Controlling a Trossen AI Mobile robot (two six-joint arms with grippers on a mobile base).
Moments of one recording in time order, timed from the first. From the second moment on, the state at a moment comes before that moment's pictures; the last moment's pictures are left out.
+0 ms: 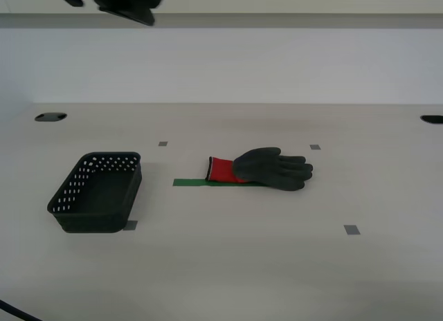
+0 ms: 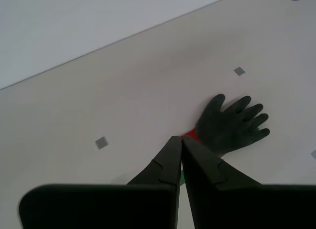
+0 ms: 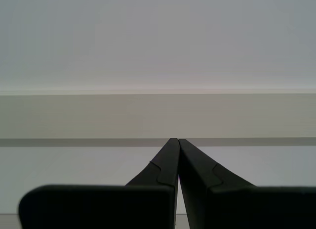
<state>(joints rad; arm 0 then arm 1) 0.00 1.05 0.52 0.62 0.00 0.00 -0.44 1.49 1.03 -0.26 0.14 0.06</state>
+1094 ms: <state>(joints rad) 0.00 1.05 0.52 0.58 0.00 0.00 -0.71 2.81 2.34 -0.88 0.14 -0.03</state>
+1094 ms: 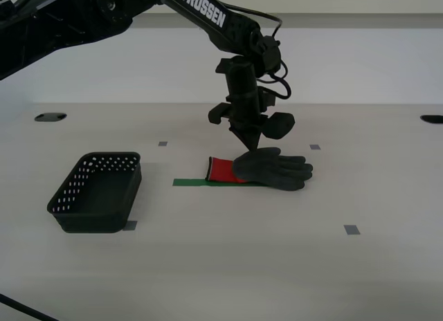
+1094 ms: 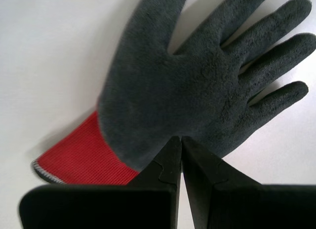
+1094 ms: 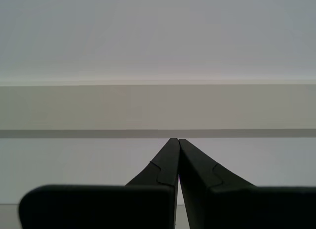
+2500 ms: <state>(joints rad) 0.00 1.05 0.52 0.56 0.00 0.00 -0.75 2.84 2.18 -0.63 0.12 -0.08</state>
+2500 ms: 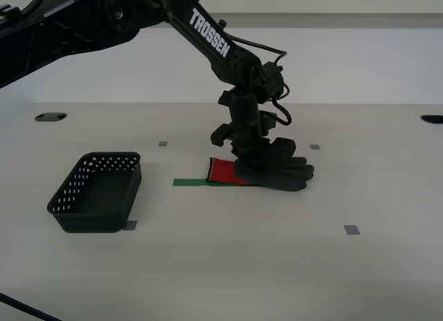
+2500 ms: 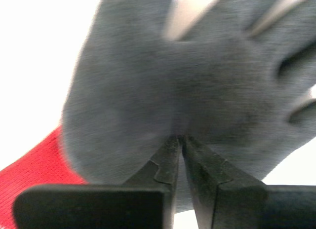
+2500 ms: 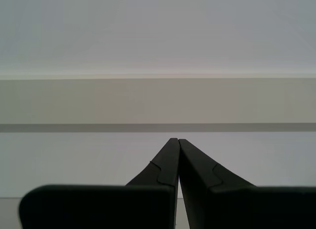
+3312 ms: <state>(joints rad) 0.00 1.05 0.52 0.56 0.00 0.00 -0.84 2.84 2.34 -0.78 0.12 -0.15</state>
